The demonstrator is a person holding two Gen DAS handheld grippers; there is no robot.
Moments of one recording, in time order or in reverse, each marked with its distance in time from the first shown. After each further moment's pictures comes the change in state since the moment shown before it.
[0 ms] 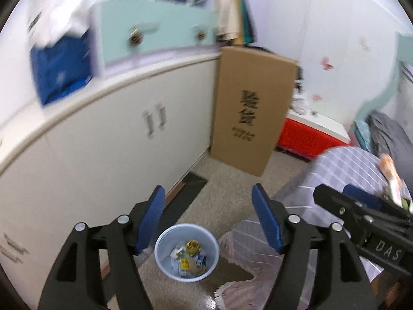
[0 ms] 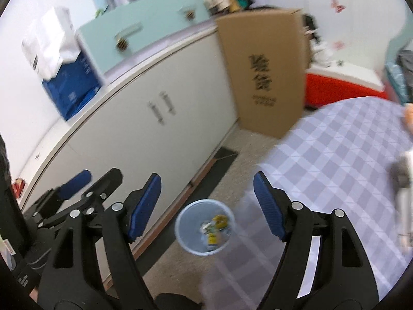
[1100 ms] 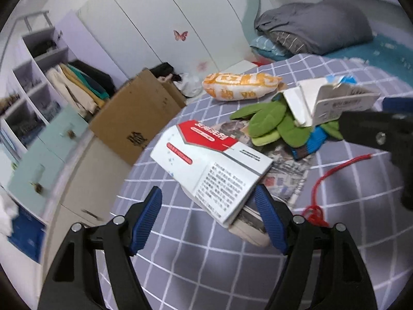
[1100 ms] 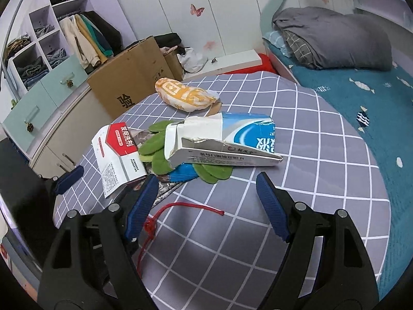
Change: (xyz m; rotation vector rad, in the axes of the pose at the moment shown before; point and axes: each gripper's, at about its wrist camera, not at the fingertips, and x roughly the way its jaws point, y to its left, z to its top) left arm -0.022 -0.387 -0.110 0.825 -0.092 -0.041; right arm -0.180 -0.308 -0.099 0.392 -0.146 -0.328
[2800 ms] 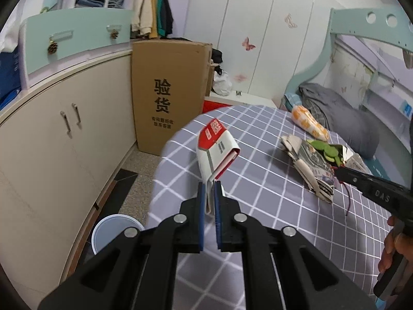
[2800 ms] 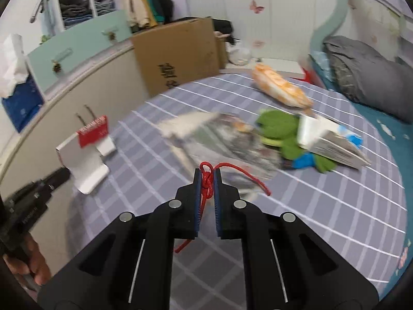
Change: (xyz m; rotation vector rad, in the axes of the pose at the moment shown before) left arm -0.028 0.212 -0.168 -0.712 -0.024 -0.289; right arm 0.003 0.145 -0.033 -0.298 0.056 0.060
